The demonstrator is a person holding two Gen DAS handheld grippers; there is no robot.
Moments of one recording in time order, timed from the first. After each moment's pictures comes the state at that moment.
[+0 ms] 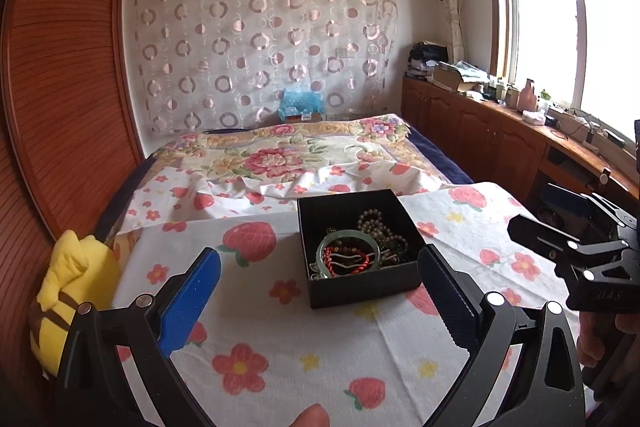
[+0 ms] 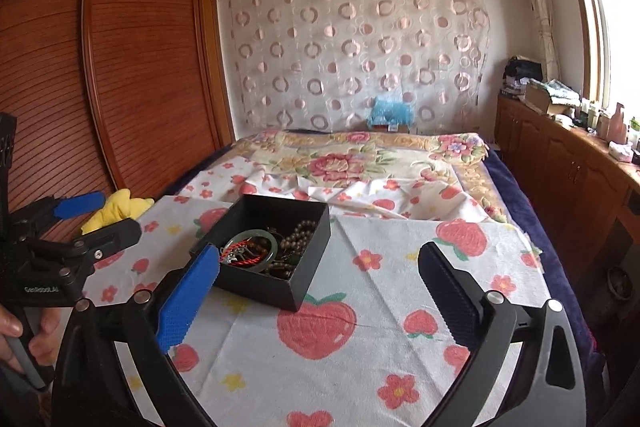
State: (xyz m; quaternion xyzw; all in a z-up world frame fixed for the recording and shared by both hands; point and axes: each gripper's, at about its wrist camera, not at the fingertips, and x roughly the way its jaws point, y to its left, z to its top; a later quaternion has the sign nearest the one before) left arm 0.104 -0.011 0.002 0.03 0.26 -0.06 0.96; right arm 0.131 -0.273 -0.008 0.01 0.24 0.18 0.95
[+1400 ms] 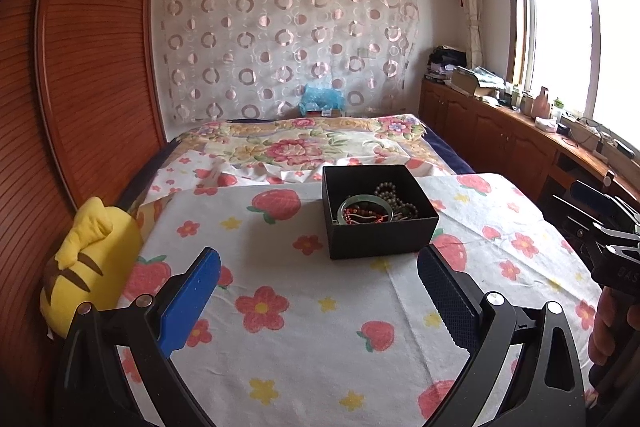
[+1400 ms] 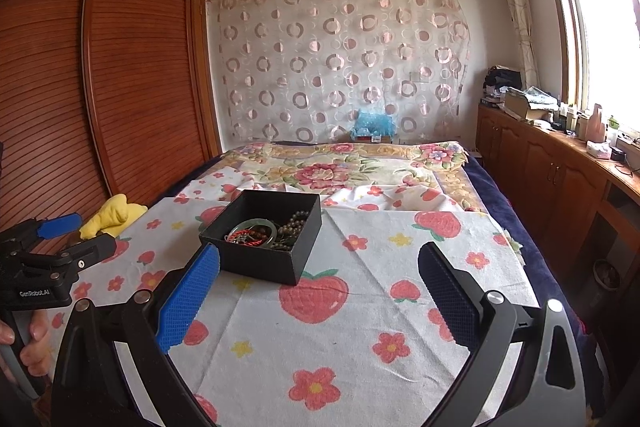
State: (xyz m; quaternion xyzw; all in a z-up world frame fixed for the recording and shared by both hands) left arm 0.051 0.010 -0.010 0.01 0.27 -0.02 0.96; right arm 0.075 -0.281 -0.012 0.01 0.22 0.15 0.96
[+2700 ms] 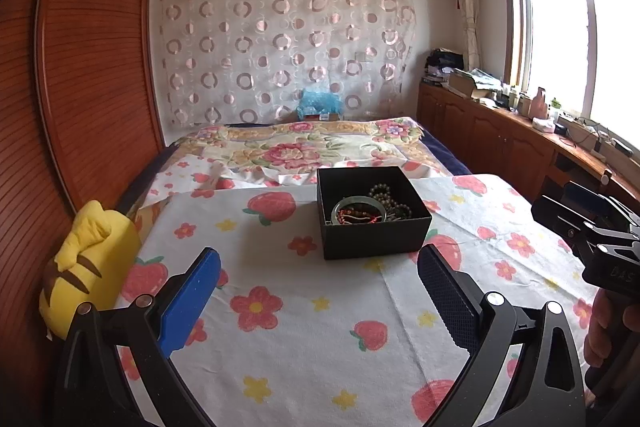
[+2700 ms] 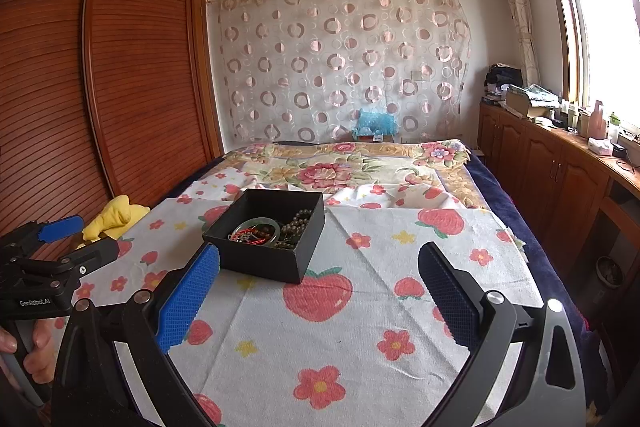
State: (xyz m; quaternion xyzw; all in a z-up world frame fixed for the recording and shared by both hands) left arm 0.046 -0.005 -0.007 0.01 0.26 -0.03 0.97; right arm 0.075 -0.283 -0.013 0.01 0.22 0.15 0.96
